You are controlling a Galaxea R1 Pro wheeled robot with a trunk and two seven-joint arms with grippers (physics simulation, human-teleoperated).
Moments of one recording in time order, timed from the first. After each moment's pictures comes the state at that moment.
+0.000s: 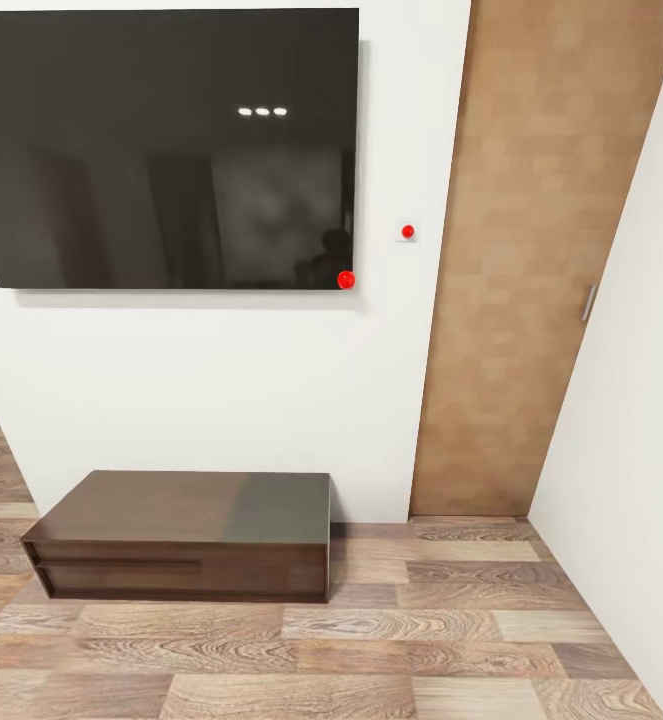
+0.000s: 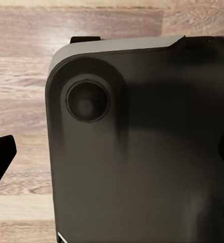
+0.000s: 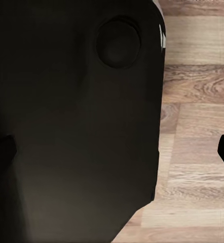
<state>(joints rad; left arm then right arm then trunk) -0.01 -0.02 -0.01 -0.03 0.00 -0.07 -0.01 0.01 -0.01 0.01 0.00 -0.01 0.00 0.00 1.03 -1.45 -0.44</state>
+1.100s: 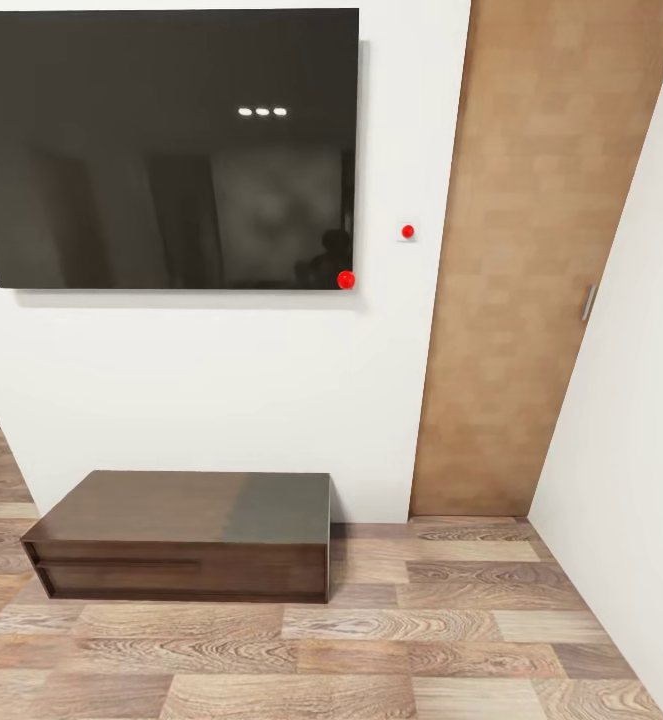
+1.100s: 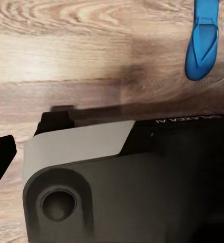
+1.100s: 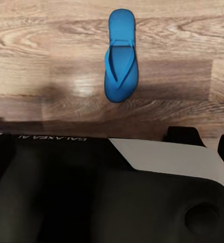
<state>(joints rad) -0.18 -0.01 0.00 -0.20 0.00 0.23 -0.16 -0.08 0.12 0.00 -0.32 -0.01 0.15 0.01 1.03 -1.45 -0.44</state>
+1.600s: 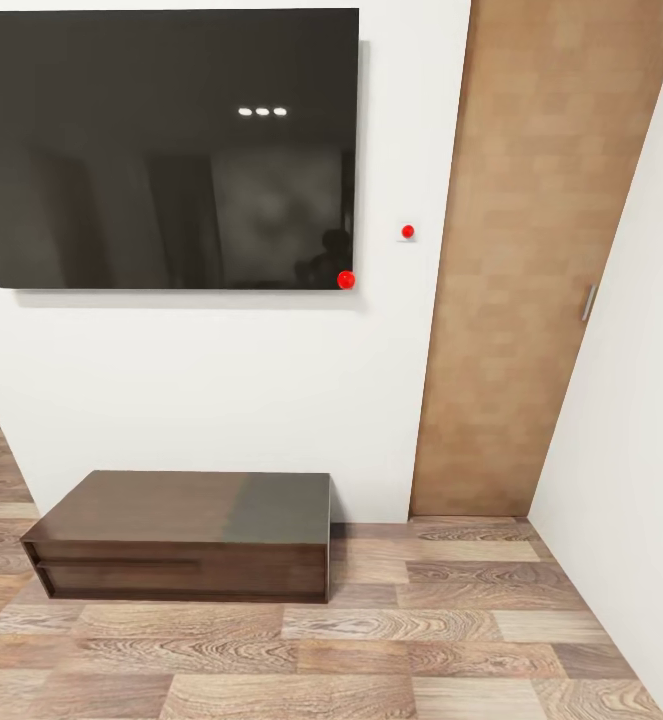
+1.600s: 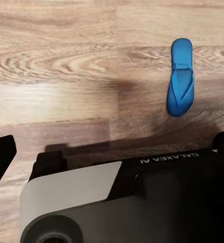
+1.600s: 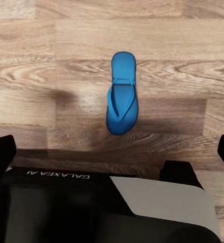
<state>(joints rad) -0.19 -0.02 0.00 -0.41 0.00 0.36 -0.19 -0.20 0.12 0.01 -0.34 -0.01 0.25 0.00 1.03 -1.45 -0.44</state>
